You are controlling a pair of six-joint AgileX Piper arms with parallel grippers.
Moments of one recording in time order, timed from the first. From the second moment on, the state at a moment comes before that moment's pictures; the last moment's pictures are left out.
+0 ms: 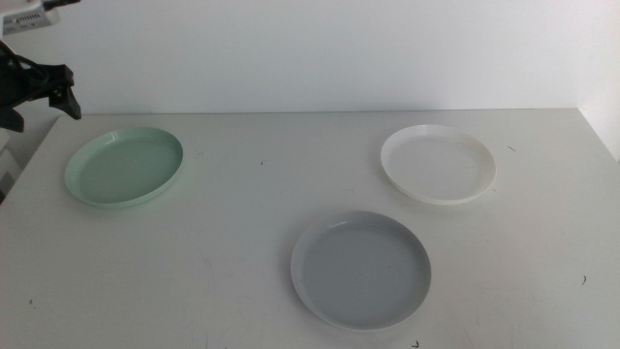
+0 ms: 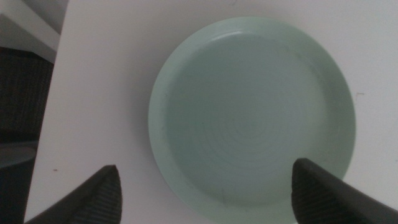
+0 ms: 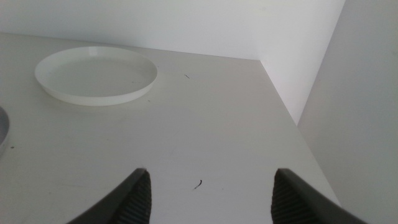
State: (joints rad) left arm 0.25 1.98 -1.78 -0.23 0.96 0.14; right arm -0.06 -0.01 0.03 -0.11 0.27 0.00
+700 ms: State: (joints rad) left arm 0.30 2.38 -2.01 -0.34 0.91 0.28; right arm -0.06 -0.01 0.03 -0.11 0.27 0.00
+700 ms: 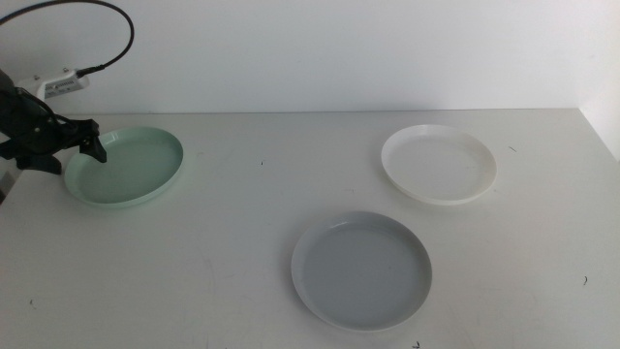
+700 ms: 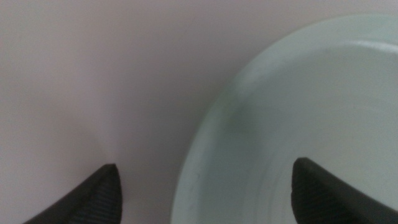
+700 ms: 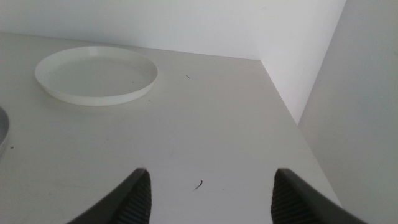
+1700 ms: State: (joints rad) left arm 0.31 2.32 -1.96 -0.34 0.98 0.29; right arm -0.06 -0.01 0.03 -0.11 0.27 0.00
